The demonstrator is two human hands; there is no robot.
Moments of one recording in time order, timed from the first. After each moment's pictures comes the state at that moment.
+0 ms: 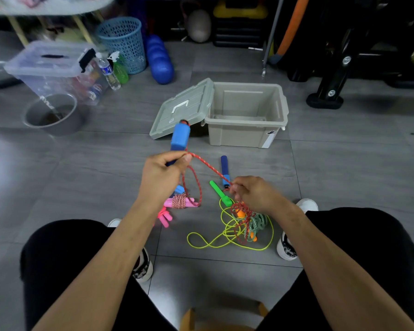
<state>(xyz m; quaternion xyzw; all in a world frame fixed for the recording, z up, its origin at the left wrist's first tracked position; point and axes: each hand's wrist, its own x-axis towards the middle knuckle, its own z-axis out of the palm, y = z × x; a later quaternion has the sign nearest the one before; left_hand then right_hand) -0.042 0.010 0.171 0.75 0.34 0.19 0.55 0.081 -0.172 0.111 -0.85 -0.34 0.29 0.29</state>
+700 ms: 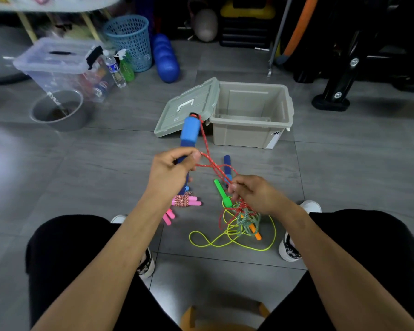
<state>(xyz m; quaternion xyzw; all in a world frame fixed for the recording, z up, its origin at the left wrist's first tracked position) -0.044 0.001 0.179 0.71 0.30 0.20 0.61 0.076 -0.172 0.106 -0.80 -0.36 0.30 0.37</state>
